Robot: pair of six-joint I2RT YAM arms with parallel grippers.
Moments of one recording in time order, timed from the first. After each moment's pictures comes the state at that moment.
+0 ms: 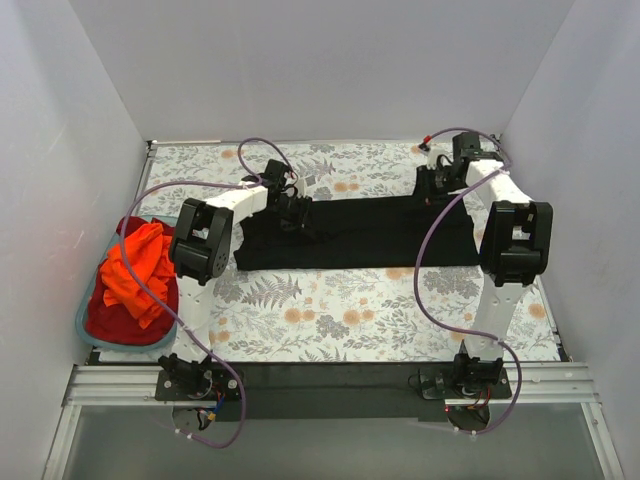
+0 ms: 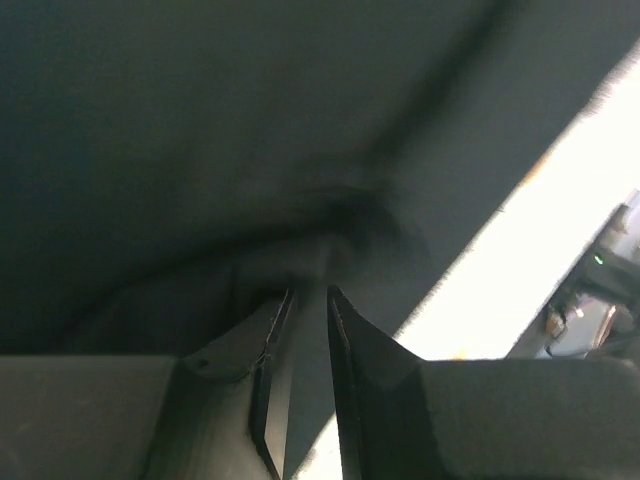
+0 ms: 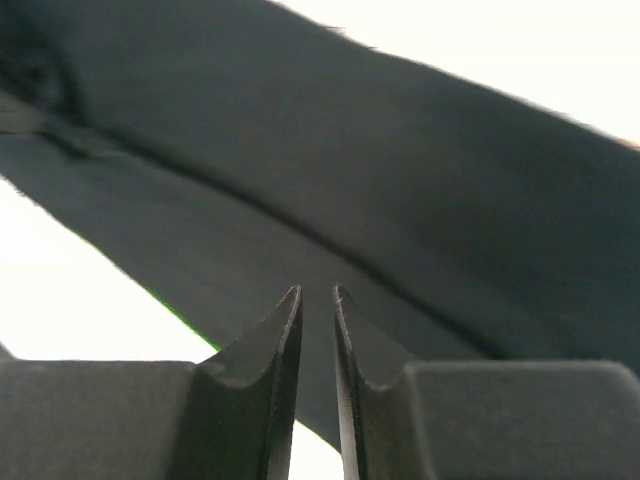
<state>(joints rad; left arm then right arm) -0.37 2.19 1.60 -0.56 0.67 -0.17 0.04 2.02 1.62 -0.74 -0.69 -0.17</state>
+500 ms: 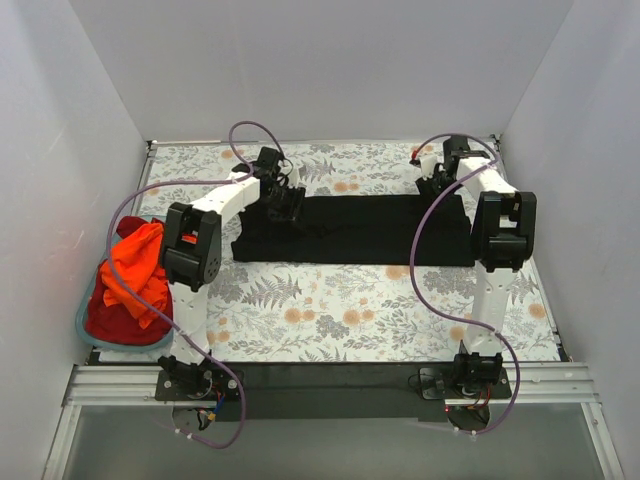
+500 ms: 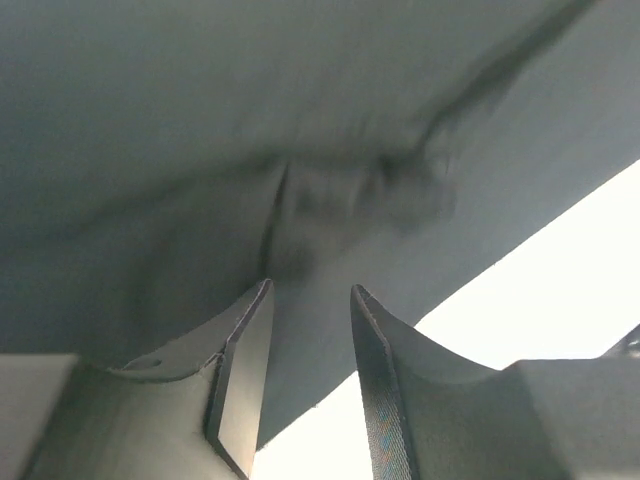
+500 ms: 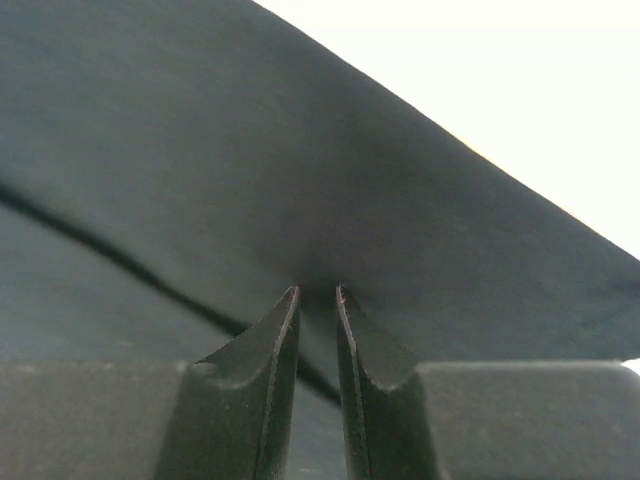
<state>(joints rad) -0.35 2.15 1.67 -0.69 0.45 -0.11 0.02 2.21 1.78 -0.83 -0.33 -0.49</state>
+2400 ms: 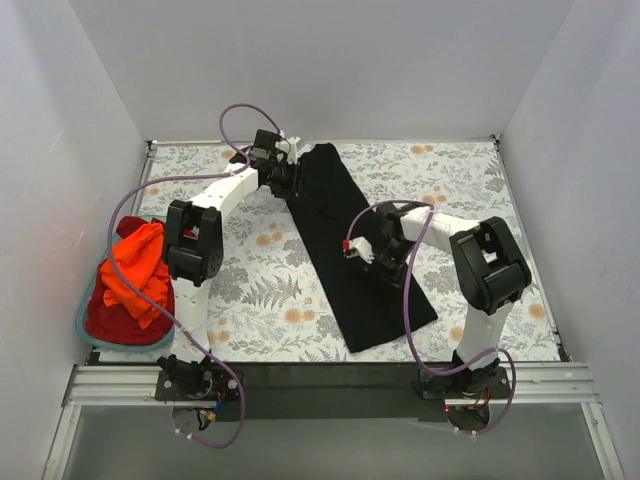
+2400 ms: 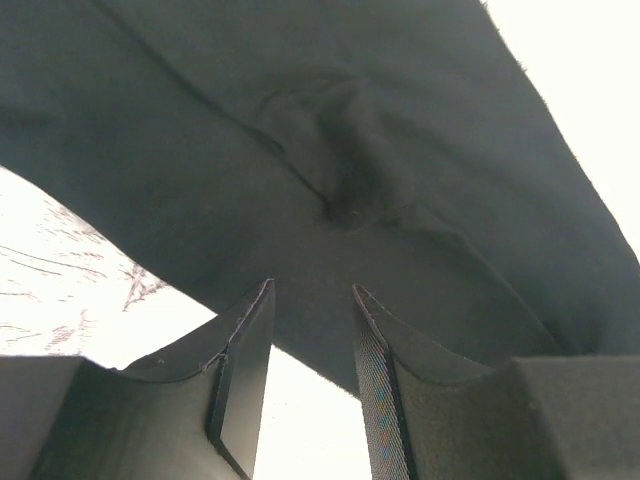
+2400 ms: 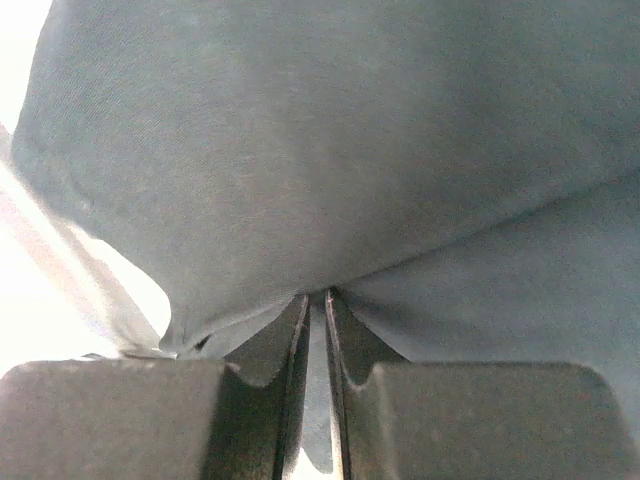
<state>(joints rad) -0.33 2.17 1.80 -0.53 0.41 -0.14 0.49 1.86 1.16 -0.99 -0.50 -0.68</state>
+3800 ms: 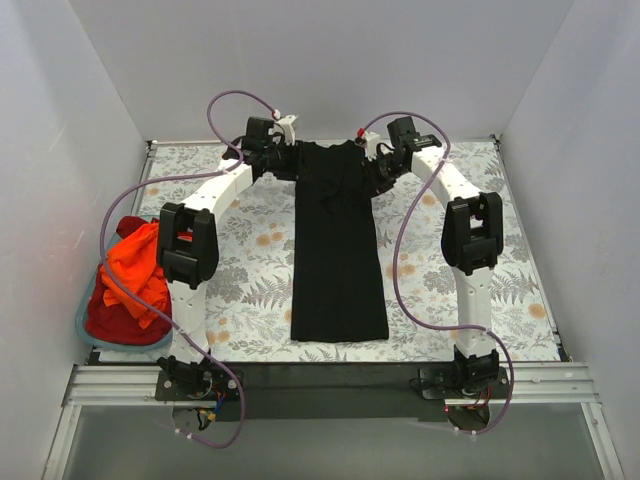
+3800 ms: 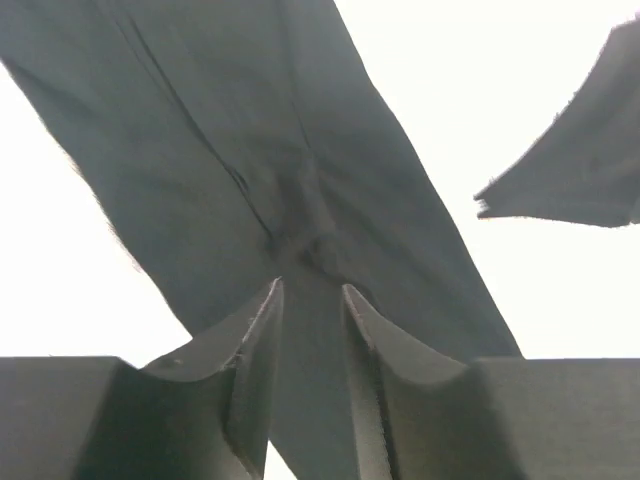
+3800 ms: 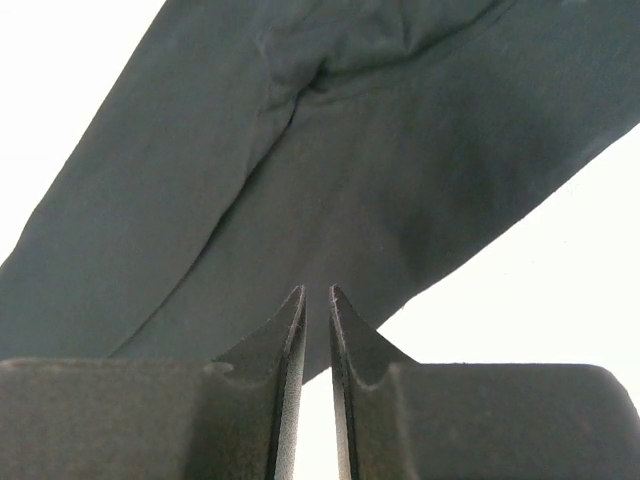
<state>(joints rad) -0.31 2.15 1.85 -0.37 0.48 -0.17 0.29 2.25 2.01 -0.86 -0.62 -0.31</state>
